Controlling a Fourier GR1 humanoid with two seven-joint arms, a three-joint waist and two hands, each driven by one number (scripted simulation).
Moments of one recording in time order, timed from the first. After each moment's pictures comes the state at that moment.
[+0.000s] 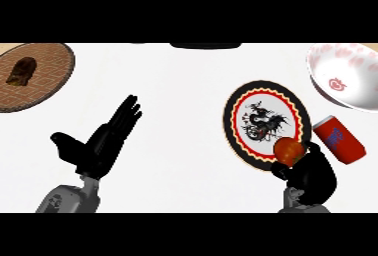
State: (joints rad) left arm -0.15 0.25 -0.30 -1.54 0.38 0.08 0.09; right arm -0.02 0.00 0.16 -1.61 1.25 -0.29 1.25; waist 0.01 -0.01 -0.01
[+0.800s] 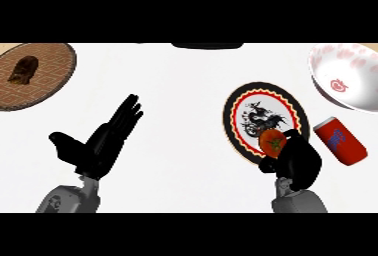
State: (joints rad) left arm -0.15 0.24 -0.28 -1.56 0.37 0.07 0.11; right arm -0.11 -0.05 0.22 -1.50 1.25 -0.19 1.08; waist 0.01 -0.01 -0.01
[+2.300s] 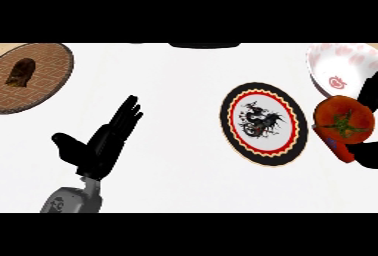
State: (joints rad) left arm -0.13 0.19 -0.24 -1.56 0.31 0.04 0.12; right arm -0.37 -0.49 -0.04 -2.10 0.78 0.53 0.65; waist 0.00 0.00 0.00
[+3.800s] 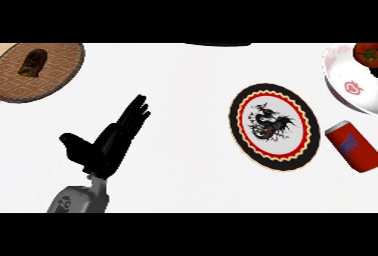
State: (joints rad) left arm -0.14 0.13 -0.22 -1.56 0.26 -0.02 0.13; right arm -0.87 -0.66 -0.24 -0.68 1.01 -0.08 0.04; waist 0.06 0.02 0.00
